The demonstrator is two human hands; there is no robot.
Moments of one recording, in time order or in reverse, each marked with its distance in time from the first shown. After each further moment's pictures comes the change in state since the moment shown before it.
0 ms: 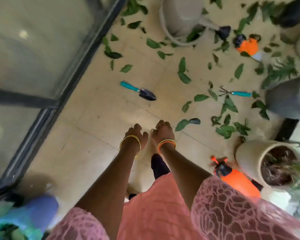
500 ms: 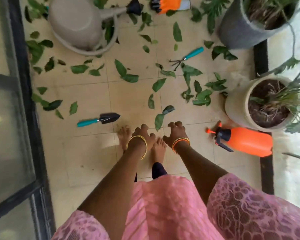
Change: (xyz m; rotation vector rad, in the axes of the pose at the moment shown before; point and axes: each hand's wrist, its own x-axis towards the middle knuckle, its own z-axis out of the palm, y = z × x) left_hand 0.054 0.164 0.090 0.609 -0.232 0.242; right_hand 0.068 0.171 -0.062 0.215 -0.021 0.349
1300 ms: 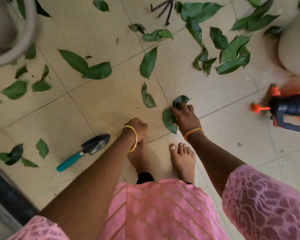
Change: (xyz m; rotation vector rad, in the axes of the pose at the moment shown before) left_hand 0.272 -0.026 0.036 0.123 -0.195 -0.093; right_hand 0.222 0.064 0.144 -0.079 0.215 -0.125
